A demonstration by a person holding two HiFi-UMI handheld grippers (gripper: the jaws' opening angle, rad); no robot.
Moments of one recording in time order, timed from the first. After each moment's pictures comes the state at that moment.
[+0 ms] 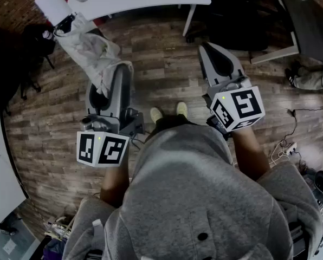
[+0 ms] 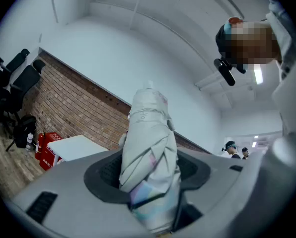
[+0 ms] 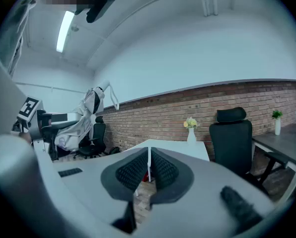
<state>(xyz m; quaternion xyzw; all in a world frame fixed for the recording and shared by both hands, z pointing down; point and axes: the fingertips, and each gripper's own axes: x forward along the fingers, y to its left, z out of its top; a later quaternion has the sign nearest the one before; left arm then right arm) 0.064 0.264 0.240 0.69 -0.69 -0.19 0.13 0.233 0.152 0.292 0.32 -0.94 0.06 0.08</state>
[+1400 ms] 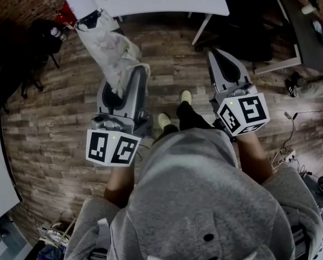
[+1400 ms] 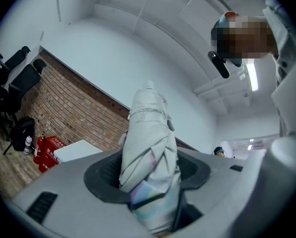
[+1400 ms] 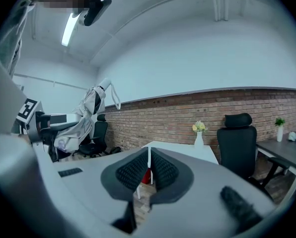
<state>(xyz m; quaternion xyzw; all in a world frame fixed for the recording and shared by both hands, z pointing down) -0.024 0.297 0.243 0.70 -0.67 -0.21 0.13 0.137 0.187 0.287 0.33 -0.94 0.04 0.09</state>
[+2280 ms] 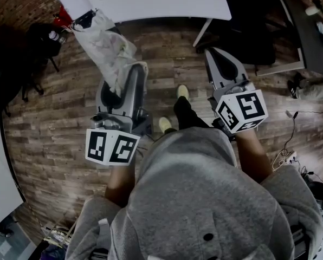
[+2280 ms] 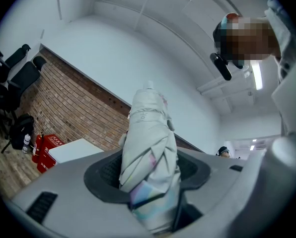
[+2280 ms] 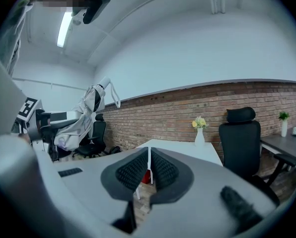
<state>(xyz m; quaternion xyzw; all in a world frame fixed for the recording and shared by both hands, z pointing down) -0.030 0.285 0.249 0.70 -0.67 -0.21 0.12 0.130 0.175 0.300 0.32 -0.94 0.04 0.09</state>
